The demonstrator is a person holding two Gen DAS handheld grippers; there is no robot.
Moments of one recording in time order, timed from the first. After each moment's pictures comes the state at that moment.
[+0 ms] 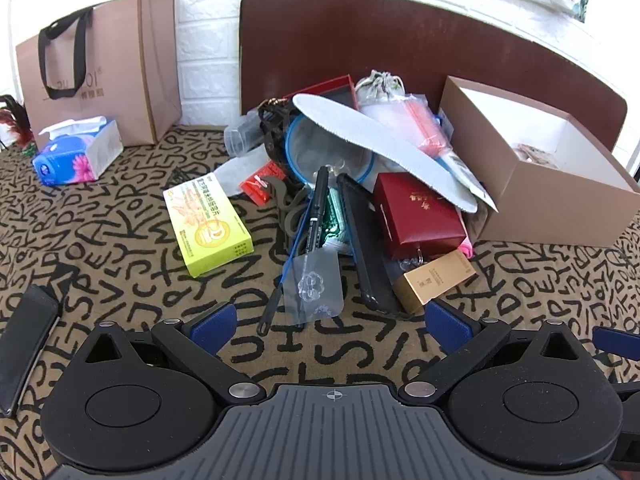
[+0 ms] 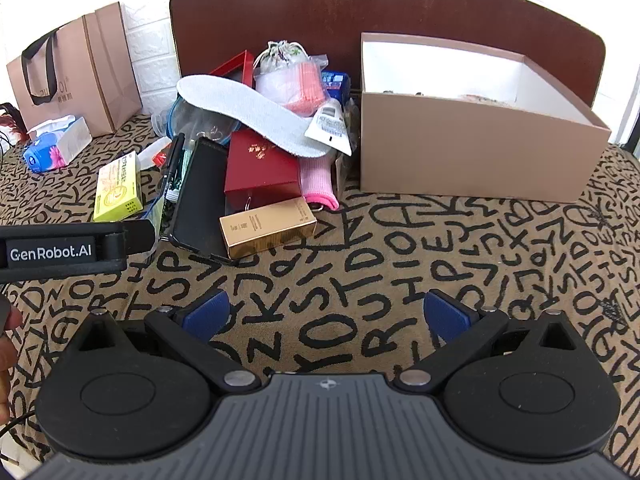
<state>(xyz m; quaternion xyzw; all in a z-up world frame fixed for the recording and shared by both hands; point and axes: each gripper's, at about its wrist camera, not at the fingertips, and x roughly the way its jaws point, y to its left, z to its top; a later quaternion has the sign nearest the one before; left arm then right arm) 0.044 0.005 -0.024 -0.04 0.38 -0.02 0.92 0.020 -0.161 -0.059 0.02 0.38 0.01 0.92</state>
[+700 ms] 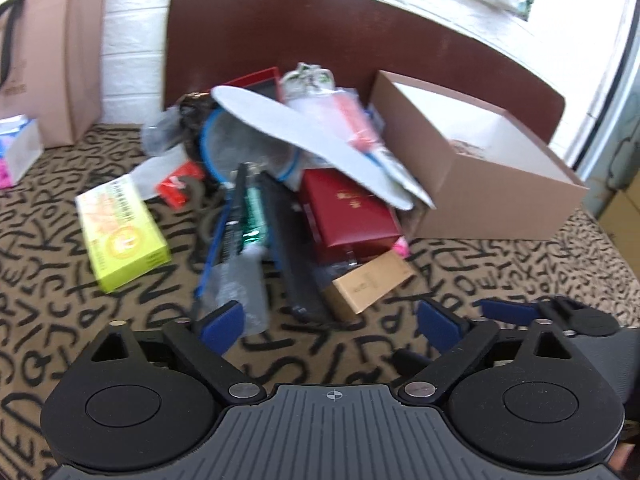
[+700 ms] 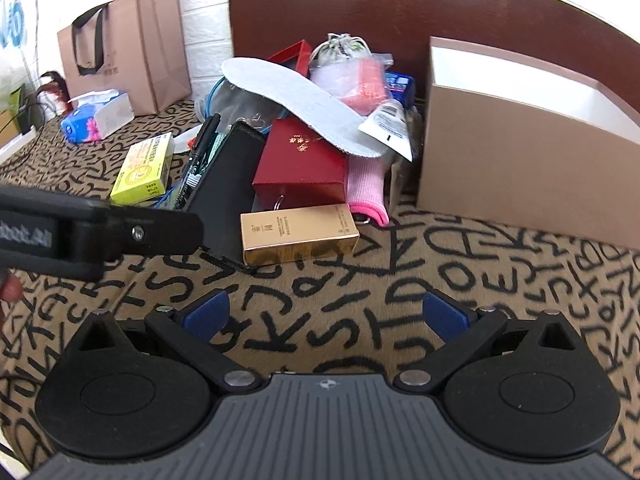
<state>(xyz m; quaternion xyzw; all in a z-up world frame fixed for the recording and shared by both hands) 0.066 -0.004 -0.040 -0.07 0.37 -0.15 0.92 0.056 -0.160 -0.095 -0.03 0.35 0.11 0.93</state>
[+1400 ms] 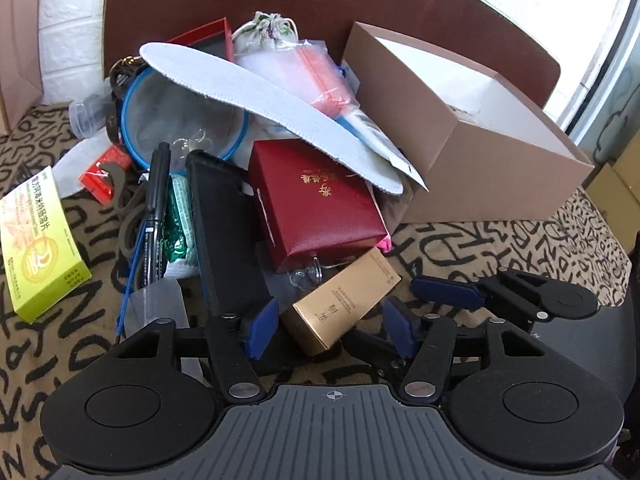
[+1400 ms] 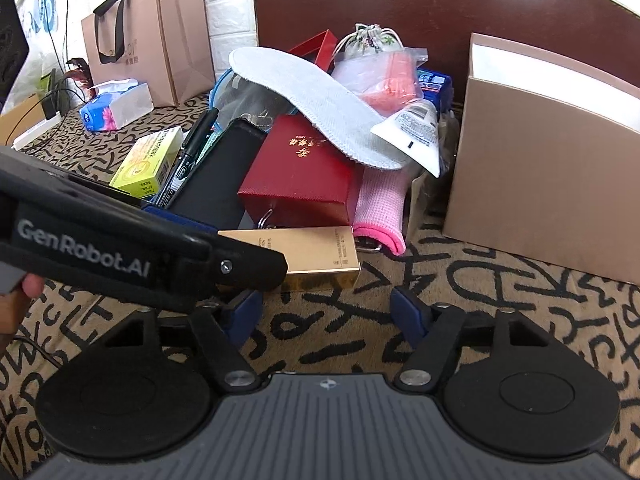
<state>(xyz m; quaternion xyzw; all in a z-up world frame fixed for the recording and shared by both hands) 0.123 -0.031 -0.069 -0.06 0.42 -0.19 0.89 0.102 -0.172 -0.114 -0.04 0.35 0.18 0.92</state>
